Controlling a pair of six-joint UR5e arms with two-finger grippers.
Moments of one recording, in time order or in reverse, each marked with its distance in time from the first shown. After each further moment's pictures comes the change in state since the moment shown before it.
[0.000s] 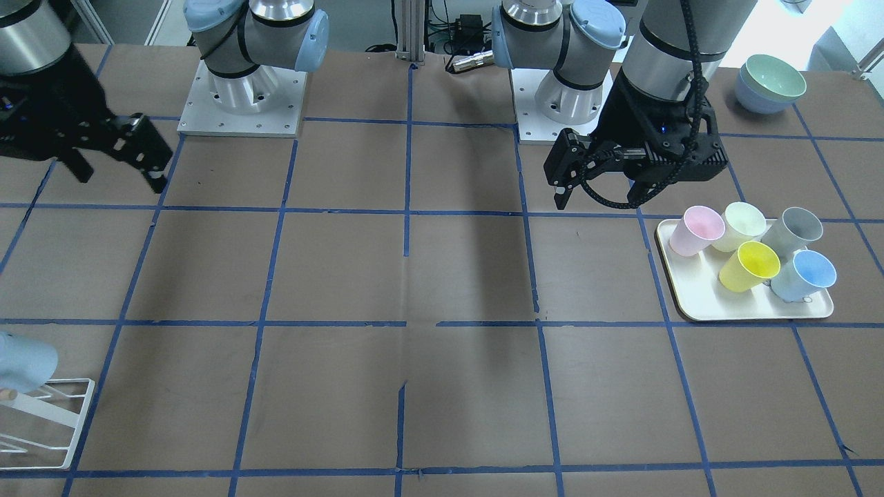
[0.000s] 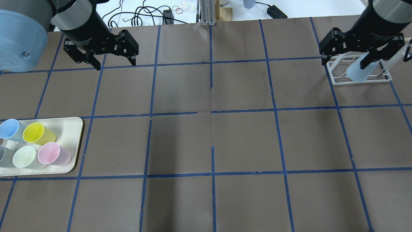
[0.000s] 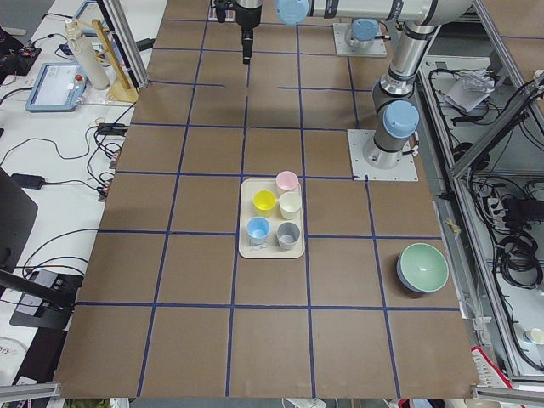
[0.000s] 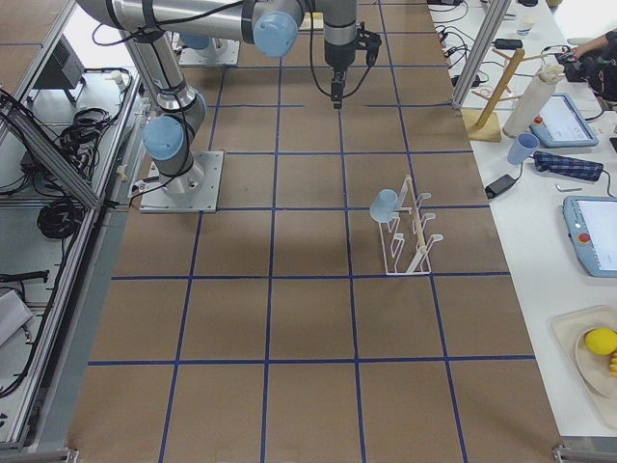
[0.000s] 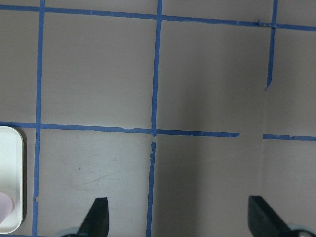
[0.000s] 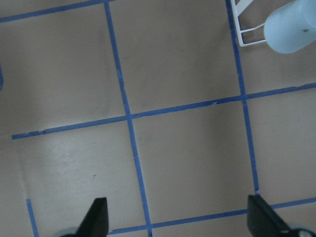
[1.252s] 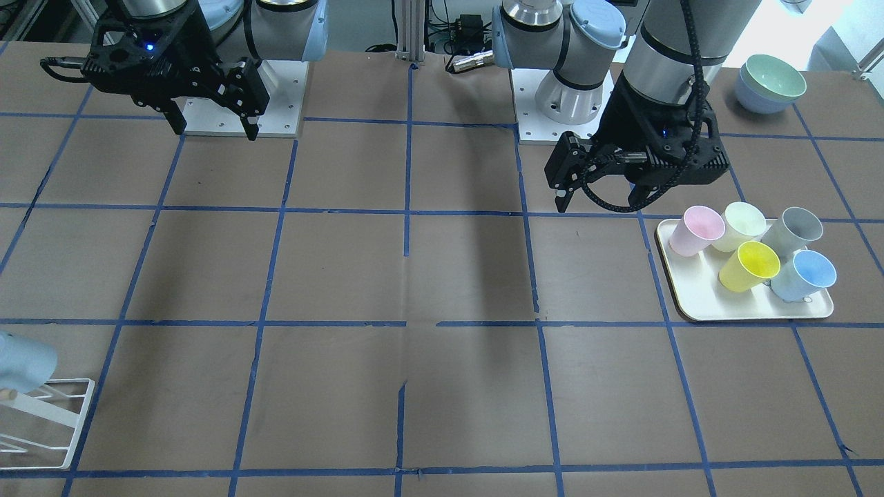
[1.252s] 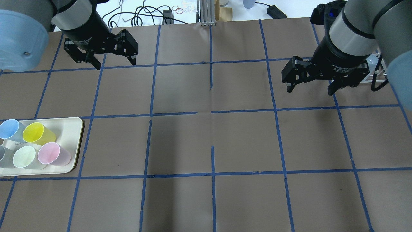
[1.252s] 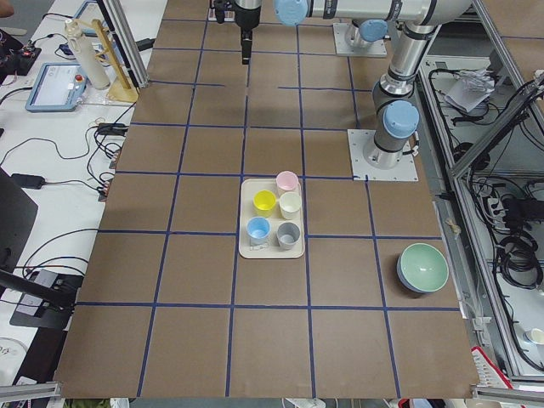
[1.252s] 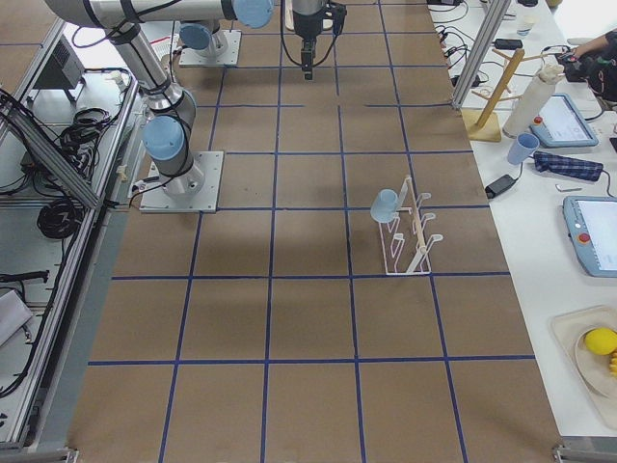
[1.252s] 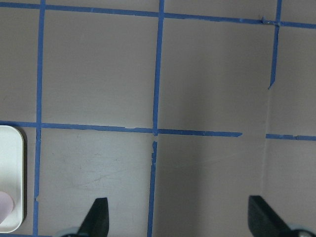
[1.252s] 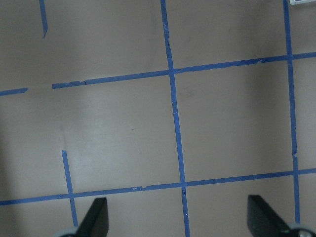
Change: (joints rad) left arm 0.001 -0.004 0.001 0.006 0.000 0.000; right arm 0.139 -0.098 0.077 0.035 0.009 0.102
